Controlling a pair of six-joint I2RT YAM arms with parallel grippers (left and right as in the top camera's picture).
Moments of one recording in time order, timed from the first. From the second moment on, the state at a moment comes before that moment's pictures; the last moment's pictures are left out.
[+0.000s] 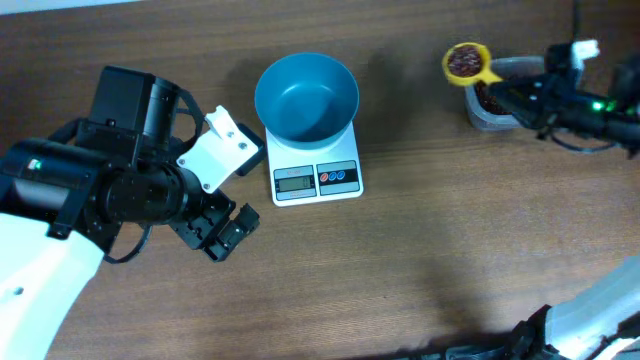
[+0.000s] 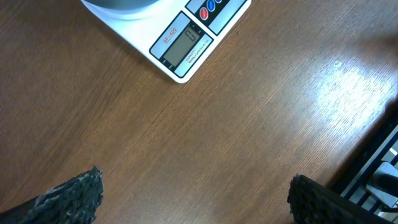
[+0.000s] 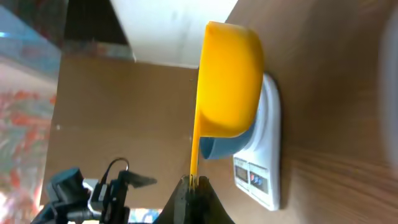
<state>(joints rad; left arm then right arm) -0.34 1.23 1.17 -1.14 0.24 0.50 -0.51 1.88 1.15 -0.76 -1.46 -0.08</state>
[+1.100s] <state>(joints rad) -0.34 1.23 1.16 -1.14 0.24 0.50 -0.02 1.89 1.15 -0.02 -1.45 0.38</state>
